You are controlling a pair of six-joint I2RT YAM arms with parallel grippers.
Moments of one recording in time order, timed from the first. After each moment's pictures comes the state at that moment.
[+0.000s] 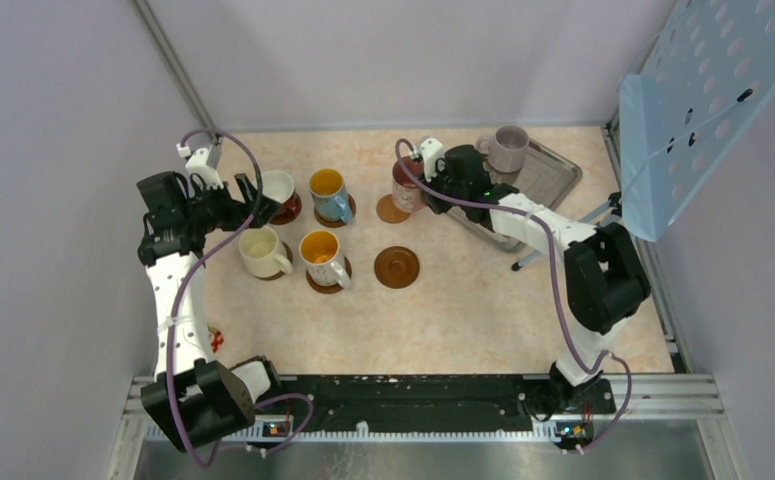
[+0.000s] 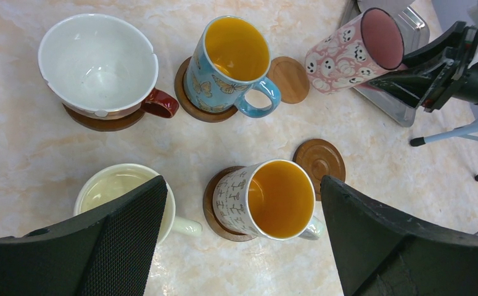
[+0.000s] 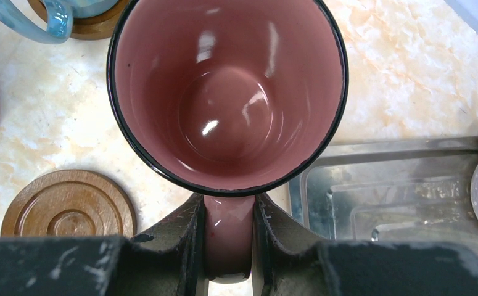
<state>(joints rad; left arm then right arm) 0.38 1.12 1.08 -0.53 0.79 -0.03 0.57 1.77 1.28 -0.07 -0.11 -0.22</state>
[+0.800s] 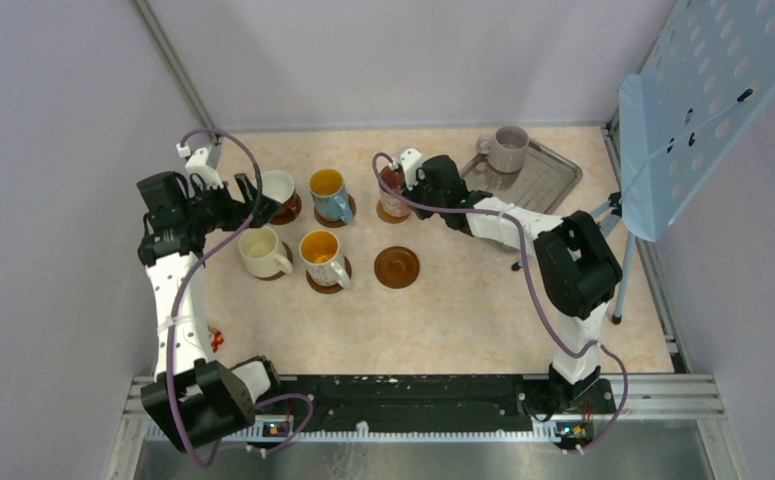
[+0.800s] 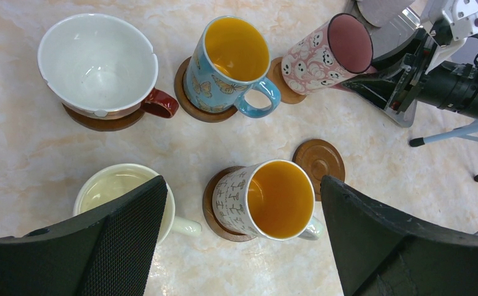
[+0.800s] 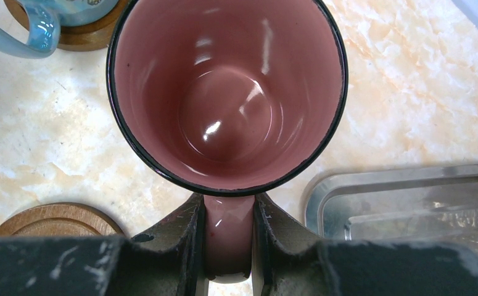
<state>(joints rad) 0.38 1.12 1.08 -0.53 0.79 -0.04 0.62 1.90 1.32 0.02 -0.04 -0.23</state>
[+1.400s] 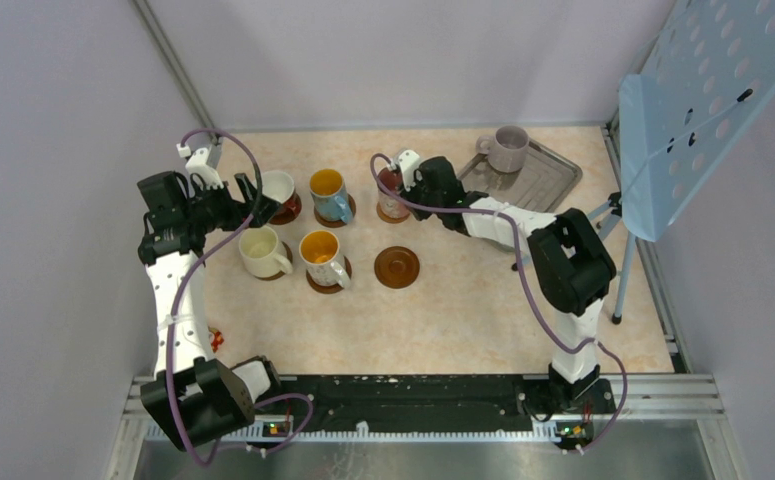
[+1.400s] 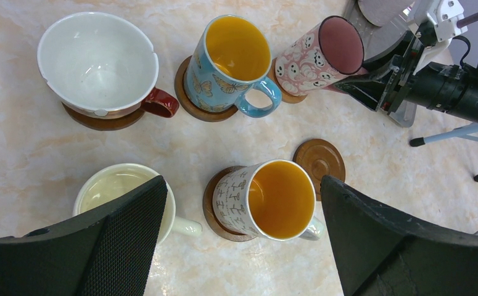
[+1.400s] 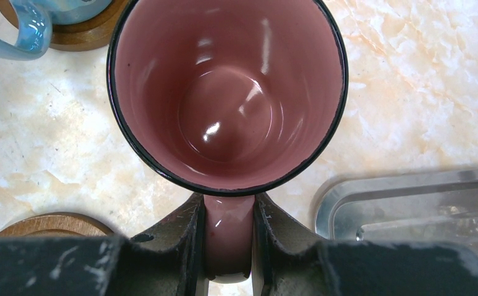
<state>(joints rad) 0.38 1.12 1.08 -0.53 0.79 -0.04 0.63 1.94 1.33 0.04 -0.03 -0.22</state>
